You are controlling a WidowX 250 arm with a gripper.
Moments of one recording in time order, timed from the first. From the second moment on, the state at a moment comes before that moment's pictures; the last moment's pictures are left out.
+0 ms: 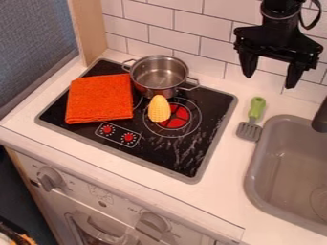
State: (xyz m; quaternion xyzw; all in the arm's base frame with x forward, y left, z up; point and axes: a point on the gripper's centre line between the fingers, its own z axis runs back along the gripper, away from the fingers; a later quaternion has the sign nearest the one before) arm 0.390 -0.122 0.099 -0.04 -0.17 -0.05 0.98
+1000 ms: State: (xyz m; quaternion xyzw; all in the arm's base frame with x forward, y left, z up) arm 0.317 -0.019 0.077 0.03 -0.08 0.14 0.99
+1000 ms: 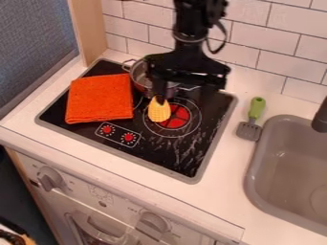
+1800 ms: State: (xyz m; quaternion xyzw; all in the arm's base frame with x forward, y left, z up) arm 0.322 0.025 0.039 0.06 -0.12 0.18 0.97
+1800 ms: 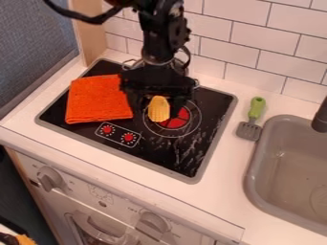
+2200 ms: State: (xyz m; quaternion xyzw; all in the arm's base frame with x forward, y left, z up) arm 0.335 0.029 0.019 0.05 -0.13 0.19 0.97
